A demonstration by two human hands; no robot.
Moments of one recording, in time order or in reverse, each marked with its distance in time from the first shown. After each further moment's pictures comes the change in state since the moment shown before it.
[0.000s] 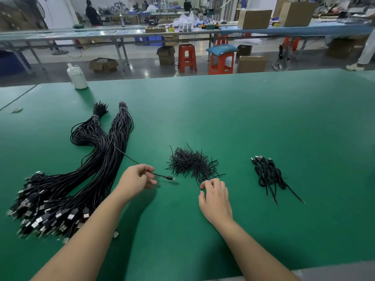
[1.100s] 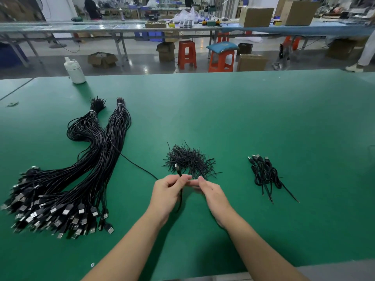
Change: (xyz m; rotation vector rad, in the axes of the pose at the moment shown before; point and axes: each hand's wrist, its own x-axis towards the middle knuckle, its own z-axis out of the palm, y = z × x) left_hand -0.064 0.020 0.096 -0.398 -0.024 0.112; right_hand -0.004 -0.017 -0.044 1.147 -0.307 0.190
